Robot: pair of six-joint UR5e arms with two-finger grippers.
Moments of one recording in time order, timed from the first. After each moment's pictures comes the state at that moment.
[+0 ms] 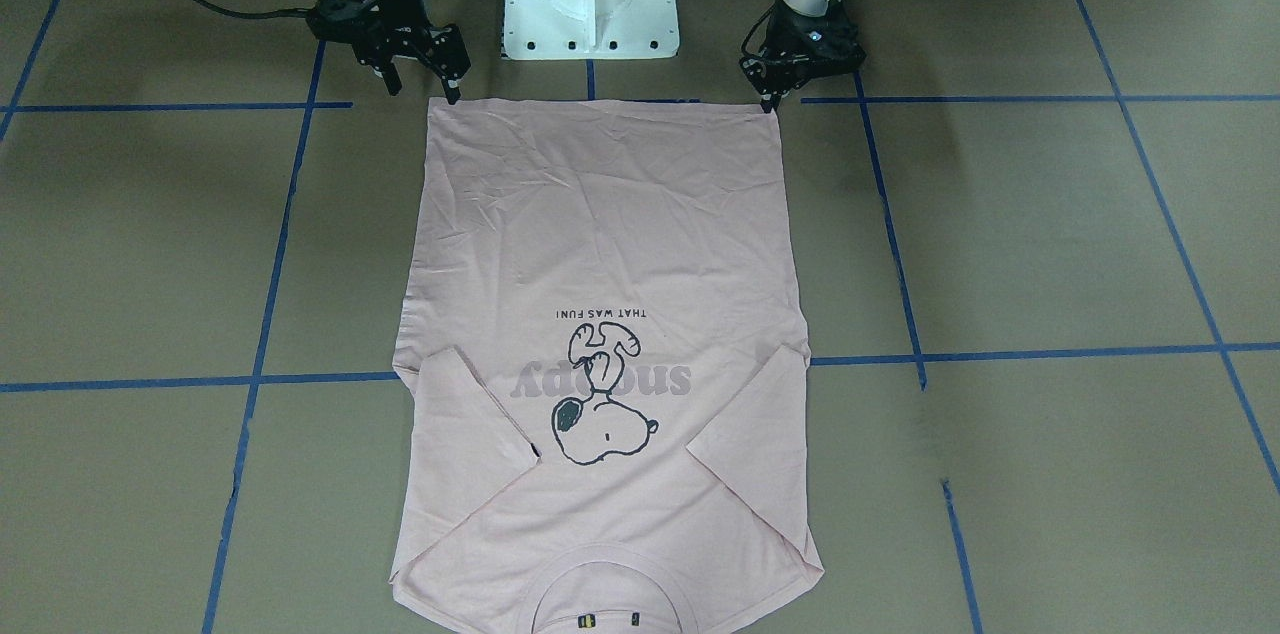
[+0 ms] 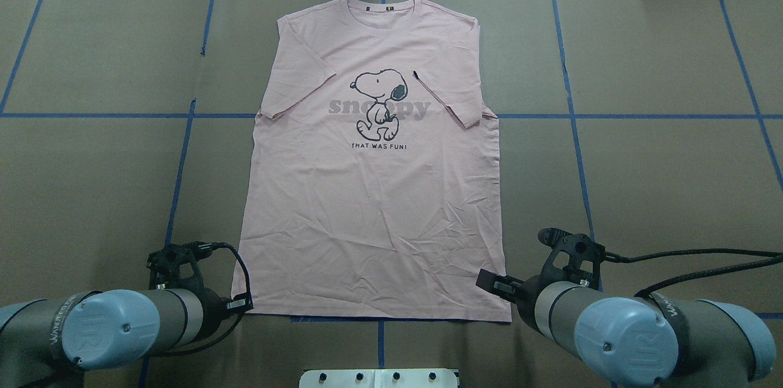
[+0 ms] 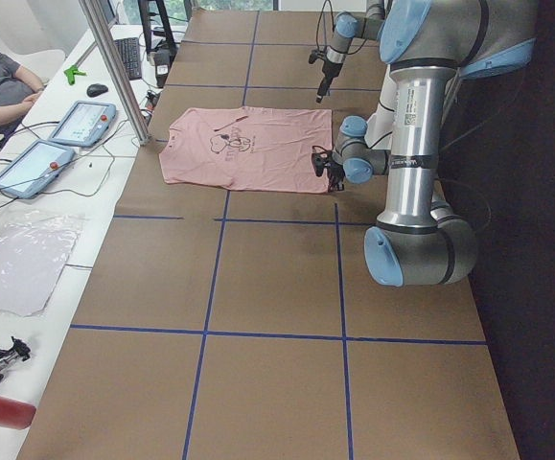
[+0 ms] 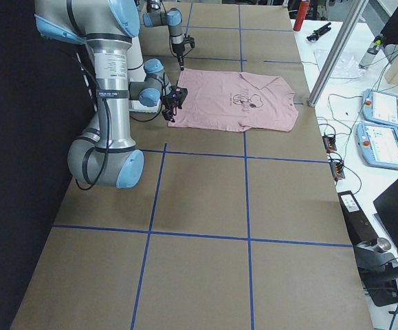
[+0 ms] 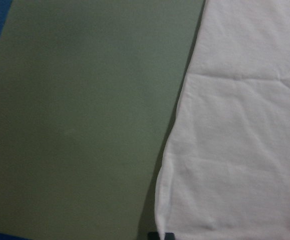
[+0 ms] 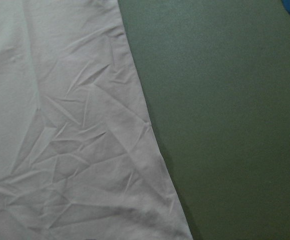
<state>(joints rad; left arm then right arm) -0.17 -1.64 -2.04 -1.93 -1.56 -1.71 0.12 -1.48 2.17 -1.40 1.38 1.83</state>
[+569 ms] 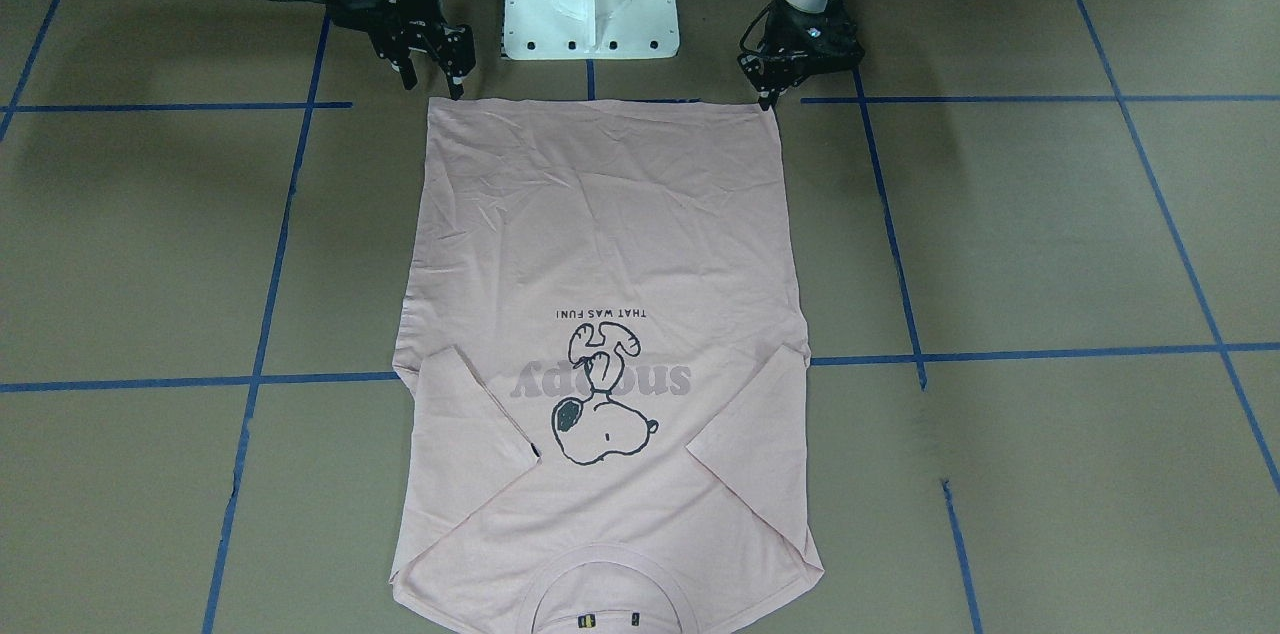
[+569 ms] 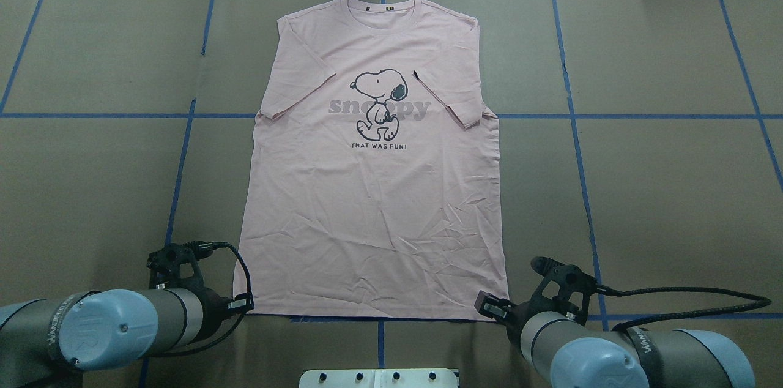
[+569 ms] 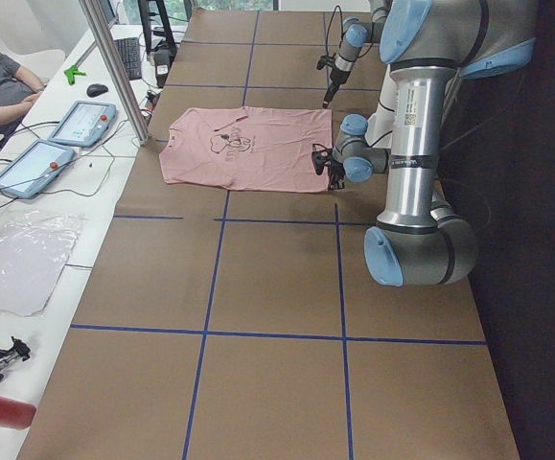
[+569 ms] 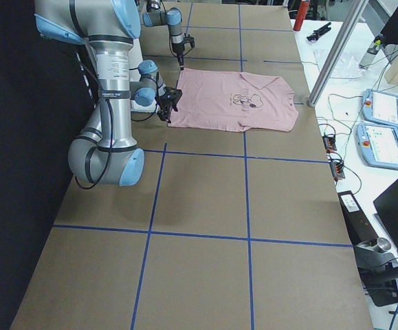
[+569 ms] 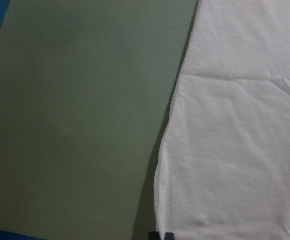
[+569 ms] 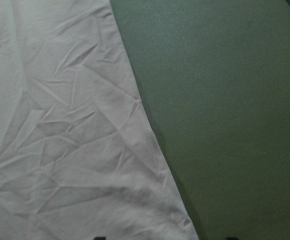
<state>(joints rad) -0.17 -1.64 -2.05 -1.93 -1.56 -1.71 0.03 -1.45 2.14 -1.48 1.32 1.98</state>
